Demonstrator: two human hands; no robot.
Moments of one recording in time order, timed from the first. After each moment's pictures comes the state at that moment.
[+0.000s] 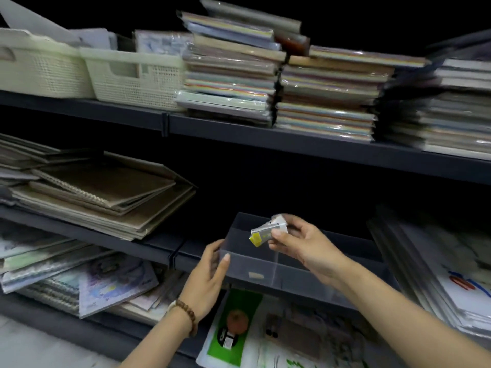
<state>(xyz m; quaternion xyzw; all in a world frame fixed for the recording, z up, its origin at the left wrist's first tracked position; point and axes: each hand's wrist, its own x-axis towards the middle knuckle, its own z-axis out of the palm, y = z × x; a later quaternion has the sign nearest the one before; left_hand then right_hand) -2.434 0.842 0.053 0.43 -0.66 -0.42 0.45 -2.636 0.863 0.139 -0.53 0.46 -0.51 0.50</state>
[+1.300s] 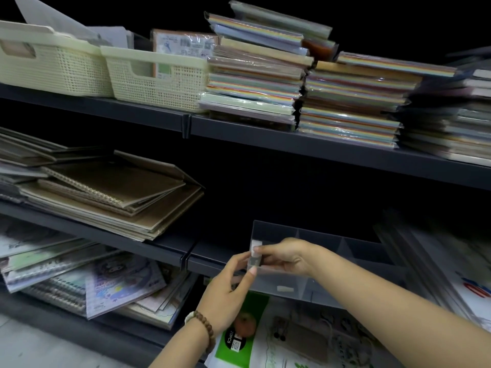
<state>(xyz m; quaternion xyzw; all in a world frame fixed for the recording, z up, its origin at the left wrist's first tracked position) -2.429 0.859 0.060 0.42 -0.69 -0.45 0.39 -2.595 0.802 0.106 -0.46 0.66 -0.29 0.52</state>
